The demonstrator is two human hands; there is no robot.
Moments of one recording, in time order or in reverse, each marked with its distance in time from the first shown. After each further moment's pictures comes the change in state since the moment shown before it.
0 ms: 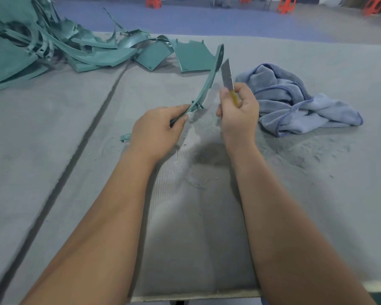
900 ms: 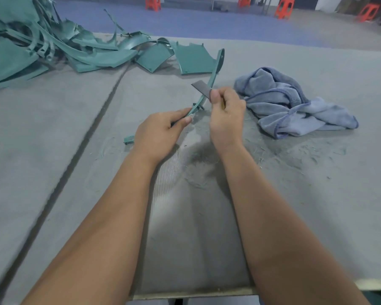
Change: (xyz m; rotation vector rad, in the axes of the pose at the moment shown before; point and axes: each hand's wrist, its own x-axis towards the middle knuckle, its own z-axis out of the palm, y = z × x) left_hand 0.001 -0.004 0.005 -0.203 -0.052 -0.108; right_hand -0.005 0.004 0.018 -0.372 0.033 -0.143
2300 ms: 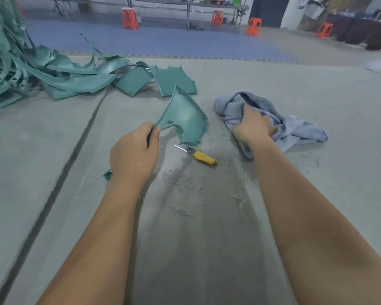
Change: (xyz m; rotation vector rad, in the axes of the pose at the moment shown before) left_hand 0.013 -0.003 -0.003 0.268 0.303 0.039; right_hand 0.095 0.042 -0.070 -0.979 -0.301 0.356
